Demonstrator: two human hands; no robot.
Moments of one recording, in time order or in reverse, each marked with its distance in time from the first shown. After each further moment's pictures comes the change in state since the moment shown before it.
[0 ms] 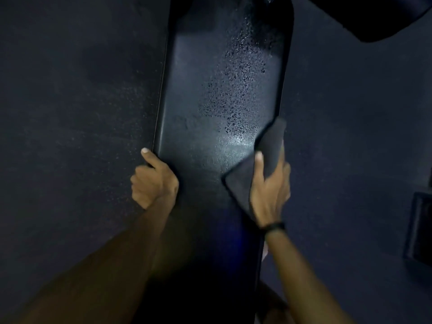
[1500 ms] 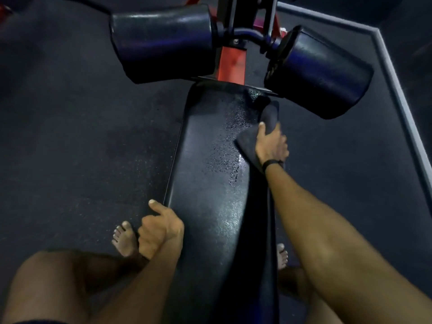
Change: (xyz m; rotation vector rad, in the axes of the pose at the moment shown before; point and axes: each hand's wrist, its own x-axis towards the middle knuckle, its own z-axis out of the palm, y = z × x) left_hand -0.008 0.010 -0.019 -0.166 -0.091 -0.061; right_hand 0.180 -0.107 0.016 -0.034 0.157 -0.022
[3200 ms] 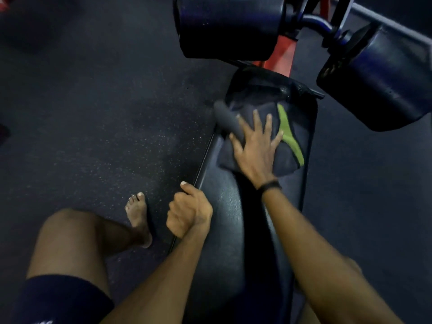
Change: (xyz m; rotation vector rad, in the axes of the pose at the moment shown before) left_hand 0.021 -0.017 0.014 0.003 0.019 0.007; right_hand -0.102 -0.037 0.048 -0.301 -0.132 -0.779
